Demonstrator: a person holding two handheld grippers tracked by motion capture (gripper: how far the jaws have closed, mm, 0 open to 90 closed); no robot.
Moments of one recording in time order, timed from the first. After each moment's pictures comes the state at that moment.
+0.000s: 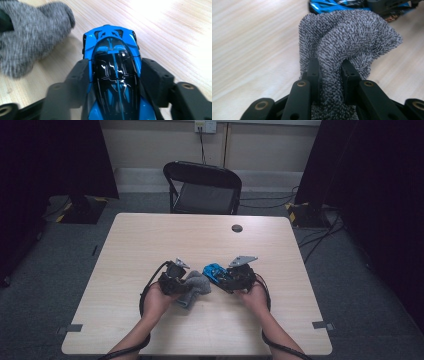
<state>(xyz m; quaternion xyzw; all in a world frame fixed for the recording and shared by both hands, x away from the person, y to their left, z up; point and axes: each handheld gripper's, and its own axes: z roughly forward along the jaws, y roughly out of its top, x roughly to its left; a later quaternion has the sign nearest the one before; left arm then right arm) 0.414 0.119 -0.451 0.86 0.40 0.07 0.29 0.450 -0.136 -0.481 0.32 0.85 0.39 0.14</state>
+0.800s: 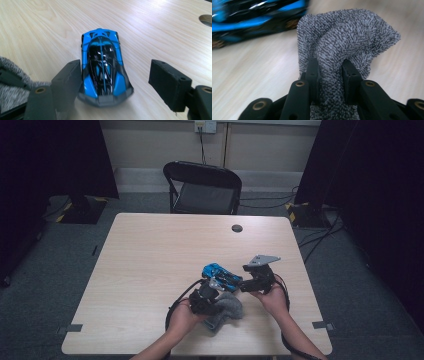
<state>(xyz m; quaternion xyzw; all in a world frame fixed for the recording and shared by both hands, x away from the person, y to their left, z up) 0.366 0.027 -0.456 0.90 0.29 0.01 0.31 0.431 -0.184 -0.449 0.32 0.84 0.42 0.14</state>
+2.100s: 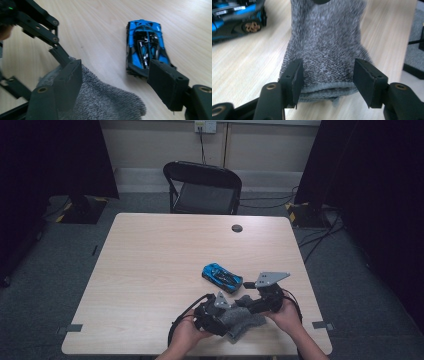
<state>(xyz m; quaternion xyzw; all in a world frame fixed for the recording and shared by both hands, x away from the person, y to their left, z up) 0.327 0.020 -0.461 0.91 0.24 0.03 0.33 0.377 -0.200 -0.443 0.23 0.87 0.44 0.09</state>
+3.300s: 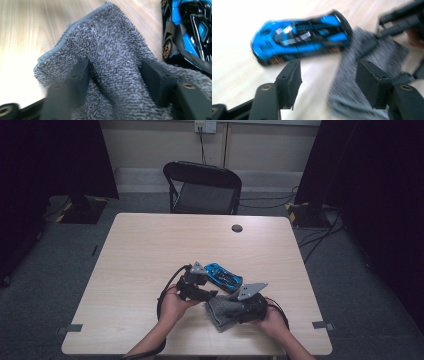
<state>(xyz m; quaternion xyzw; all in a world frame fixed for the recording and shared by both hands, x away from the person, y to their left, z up) 0.407 0.070 -0.445 0.86 0.33 0.06 0.39 0.374 -0.167 -0.493 0.18 0.90 0.40 0.05</state>
